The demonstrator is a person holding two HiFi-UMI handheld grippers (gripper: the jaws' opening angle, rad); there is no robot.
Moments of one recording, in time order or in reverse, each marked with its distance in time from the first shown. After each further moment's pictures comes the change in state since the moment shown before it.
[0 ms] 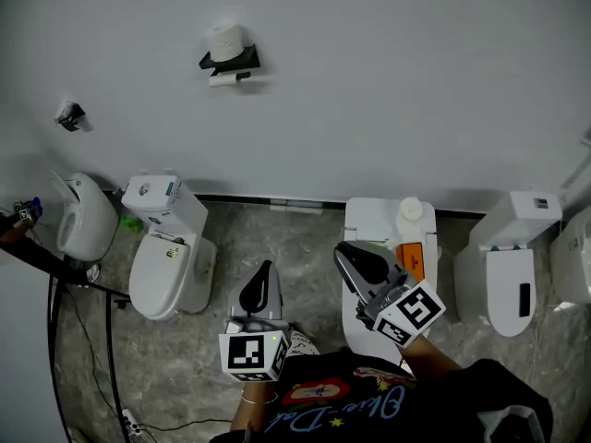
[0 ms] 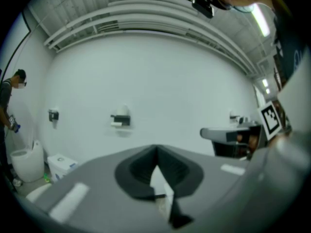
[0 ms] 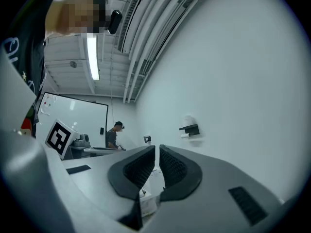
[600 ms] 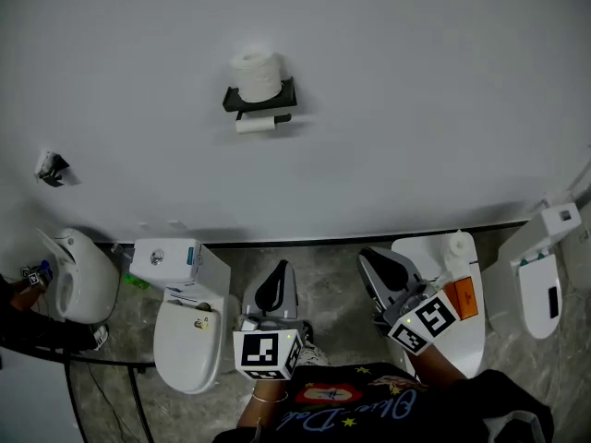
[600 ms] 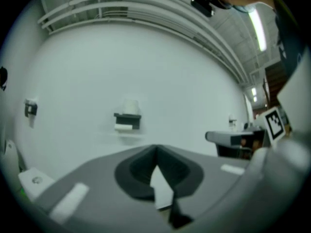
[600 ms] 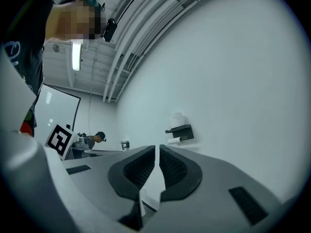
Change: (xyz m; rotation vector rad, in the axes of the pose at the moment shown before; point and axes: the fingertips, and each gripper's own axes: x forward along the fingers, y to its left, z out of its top) left arm 0.170 0.213 0.008 -0.009 -0.044 -0.183; right arm 0.231 -0.068 -0.024 -0.010 -0.082 -0.224
